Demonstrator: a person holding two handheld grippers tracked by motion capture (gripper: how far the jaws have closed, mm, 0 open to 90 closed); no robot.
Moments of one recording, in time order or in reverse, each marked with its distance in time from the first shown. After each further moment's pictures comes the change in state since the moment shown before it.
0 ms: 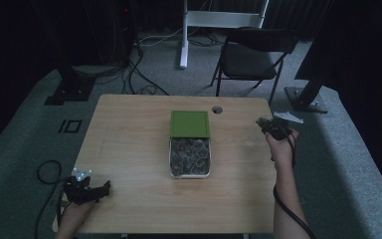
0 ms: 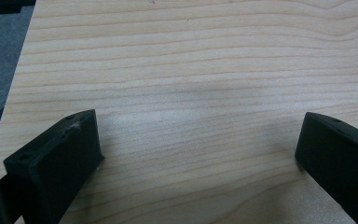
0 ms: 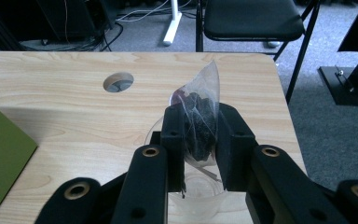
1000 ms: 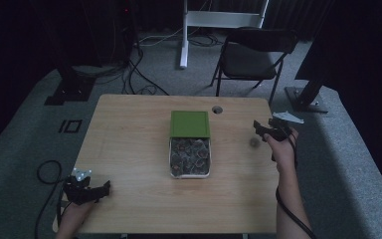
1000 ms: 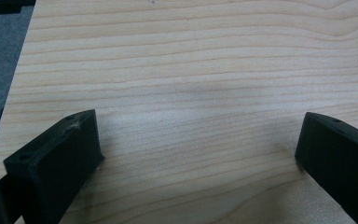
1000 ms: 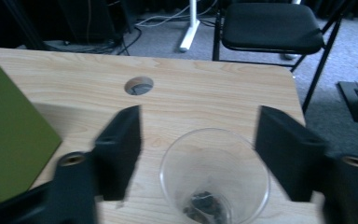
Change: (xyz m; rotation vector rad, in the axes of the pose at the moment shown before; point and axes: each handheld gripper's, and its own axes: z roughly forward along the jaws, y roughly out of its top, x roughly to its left) left arm 0.000 0.000 0.000 0.000 0.000 0.001; right arm 0.005 0.003 -0.009 -0.030 0.073 -0.052
